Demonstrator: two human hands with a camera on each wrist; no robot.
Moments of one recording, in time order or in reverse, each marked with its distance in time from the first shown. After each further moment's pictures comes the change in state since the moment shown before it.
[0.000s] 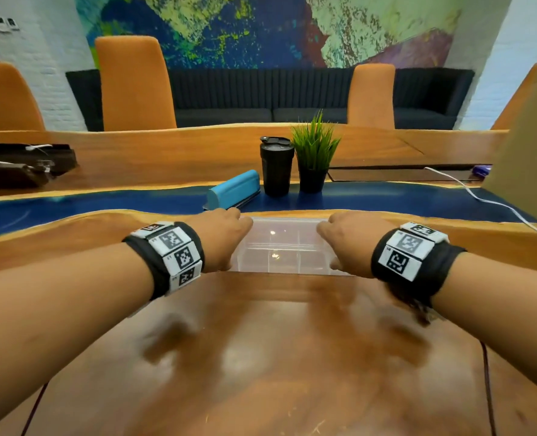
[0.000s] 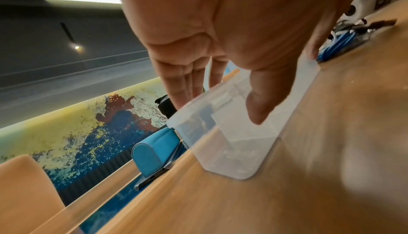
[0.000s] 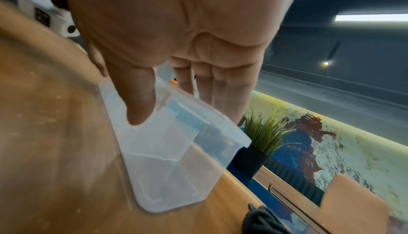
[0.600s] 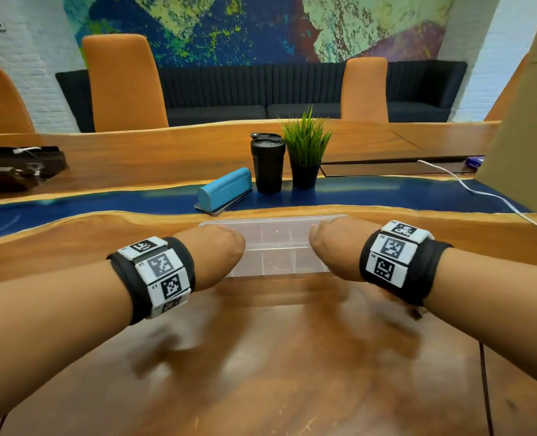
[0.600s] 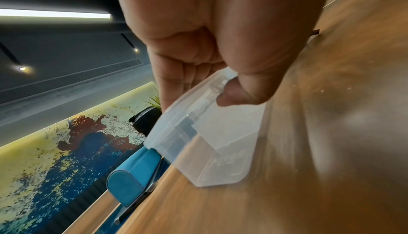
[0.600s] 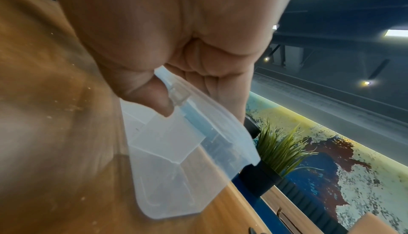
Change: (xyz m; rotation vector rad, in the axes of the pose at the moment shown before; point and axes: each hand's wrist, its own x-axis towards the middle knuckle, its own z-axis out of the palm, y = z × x) left_hand -0.013 0.022 0.000 0.164 -0.062 0.079; right_hand -0.003 -0.012 0.000 -0.145 -0.146 -0.059
